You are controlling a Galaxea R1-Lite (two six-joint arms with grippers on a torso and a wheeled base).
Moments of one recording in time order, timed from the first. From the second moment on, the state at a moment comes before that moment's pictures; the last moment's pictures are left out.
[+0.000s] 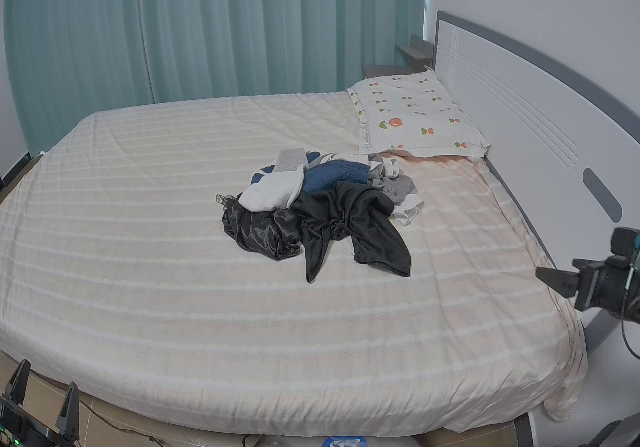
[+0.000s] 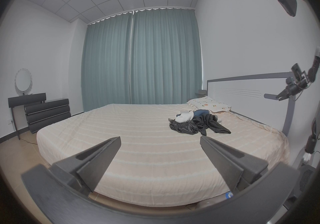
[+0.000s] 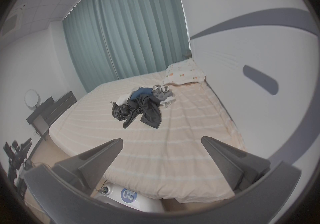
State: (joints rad) left arm 0.00 0.02 -0.02 0.00 0.05 0.01; right arm 0.17 1.15 -0.42 -0.33 0.06 0.15
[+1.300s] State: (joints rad) left arm 0.00 0.02 -0.02 0.00 0.05 0.00; right arm 0.37 2.65 -1.68 -0.38 -0.13 0.57
